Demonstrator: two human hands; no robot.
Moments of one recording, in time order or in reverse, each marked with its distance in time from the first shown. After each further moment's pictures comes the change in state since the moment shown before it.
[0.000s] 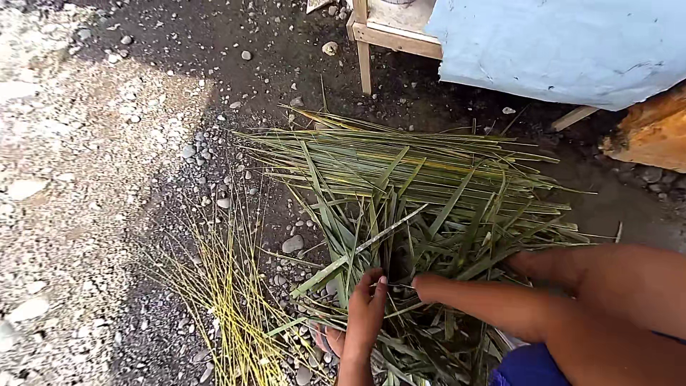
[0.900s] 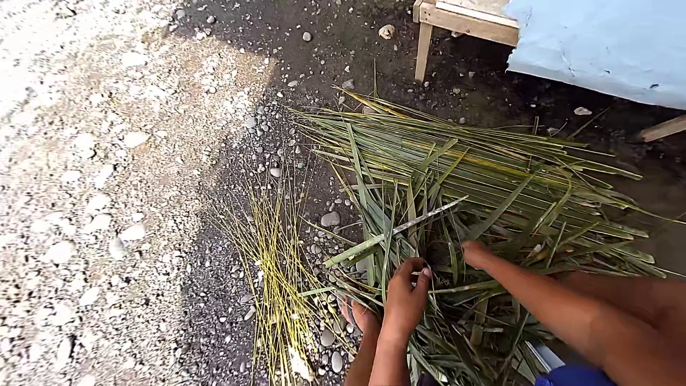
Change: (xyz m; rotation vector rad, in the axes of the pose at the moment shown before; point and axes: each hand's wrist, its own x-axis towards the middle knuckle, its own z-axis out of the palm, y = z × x) left_hand -0.006 0.007 -0.003 0.008 -0.033 -0.010; right_hand 0.026 0.043 -0.051 0.257 0.244 0.262
